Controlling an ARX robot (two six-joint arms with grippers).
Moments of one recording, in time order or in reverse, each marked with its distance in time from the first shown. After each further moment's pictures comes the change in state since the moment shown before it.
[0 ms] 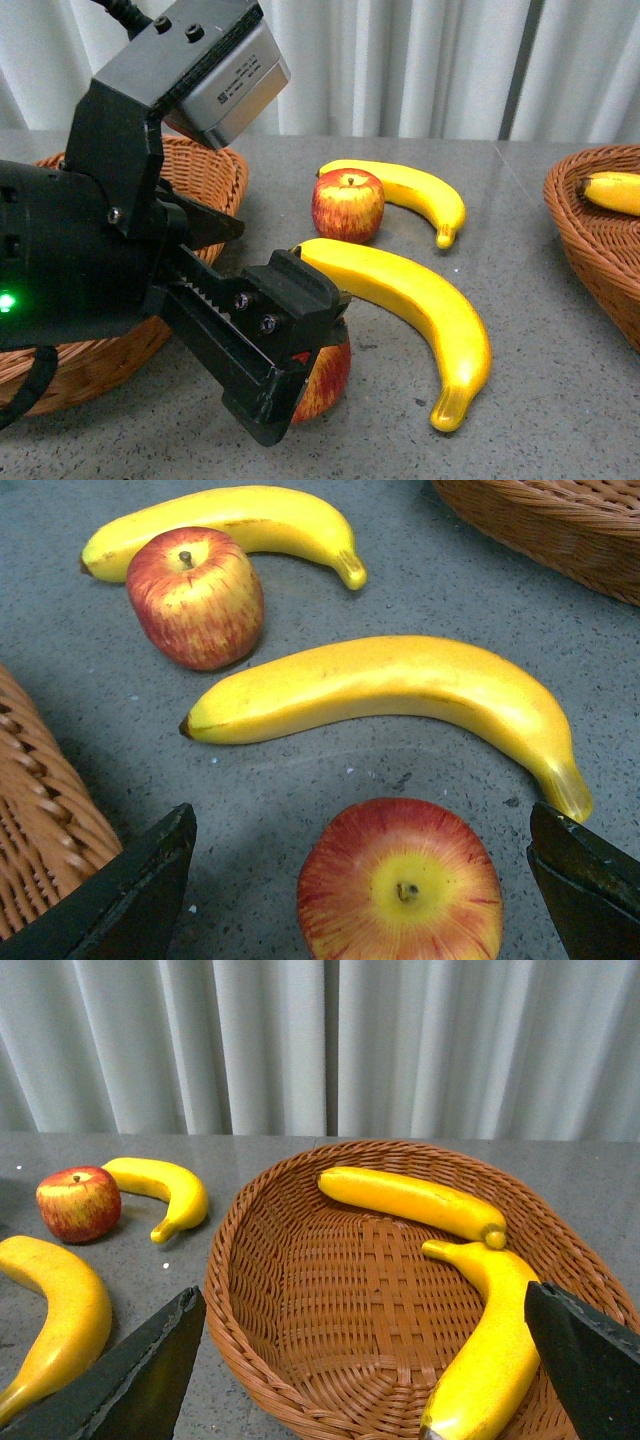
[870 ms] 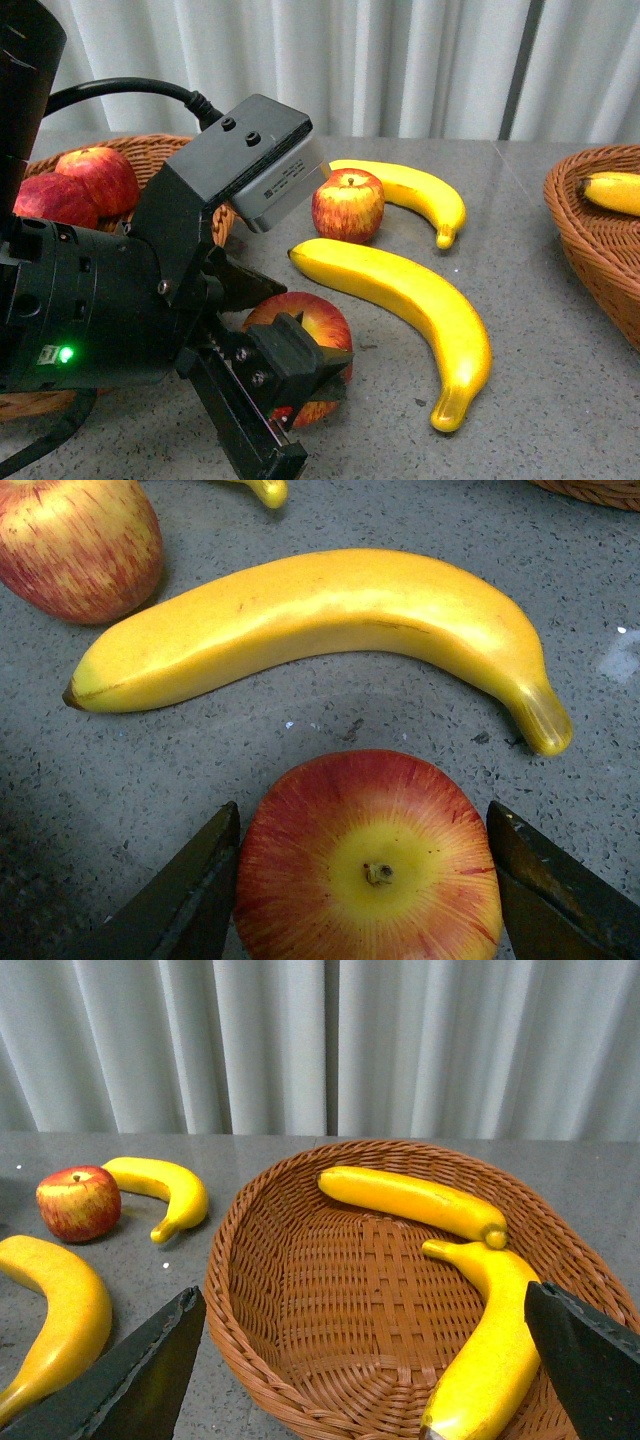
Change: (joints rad) left arm 0.023 0.113 0.033 -0.066 0.128 0.105; right arm 0.000 0.000 0.000 0.000 0.000 0.000
